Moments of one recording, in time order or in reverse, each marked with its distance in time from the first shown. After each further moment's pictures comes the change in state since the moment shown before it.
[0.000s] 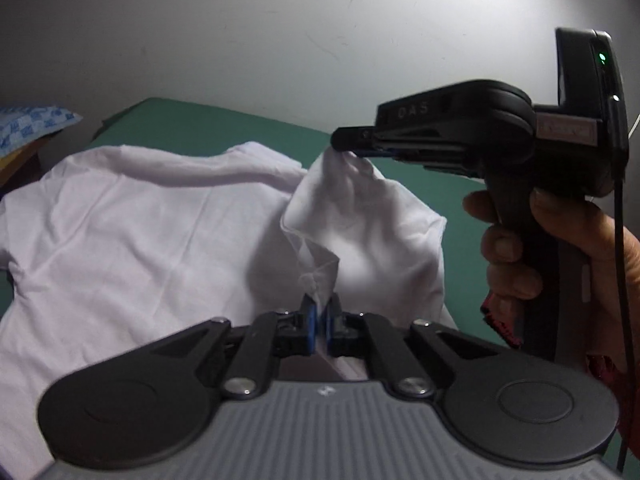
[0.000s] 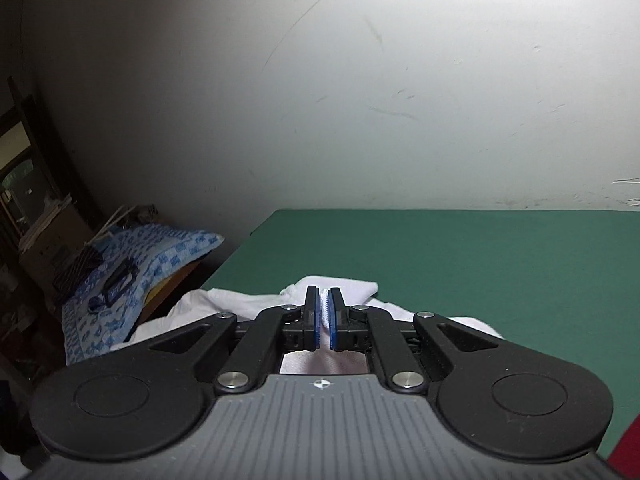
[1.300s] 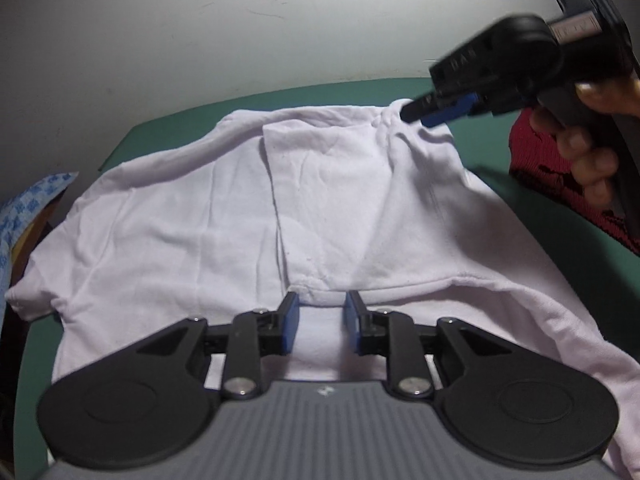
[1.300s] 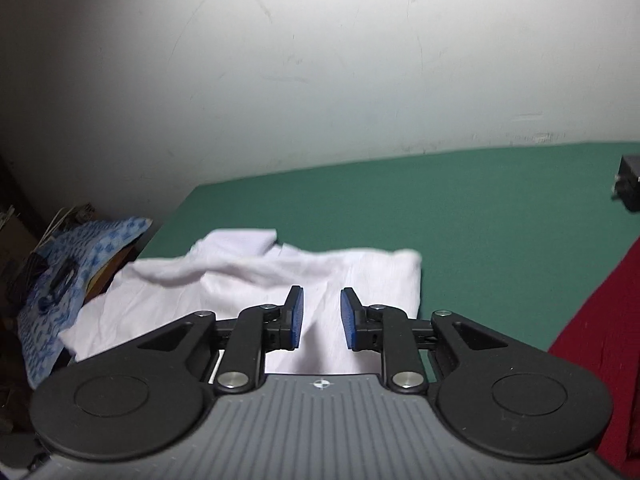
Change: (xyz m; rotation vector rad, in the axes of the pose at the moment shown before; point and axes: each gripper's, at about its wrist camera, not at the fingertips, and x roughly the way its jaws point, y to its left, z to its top) left arm -0.011 0.002 -0.046 0.391 0.079 0.097; right arm -0.063 -0.039 -0.045 0.135 0.076 -0.180
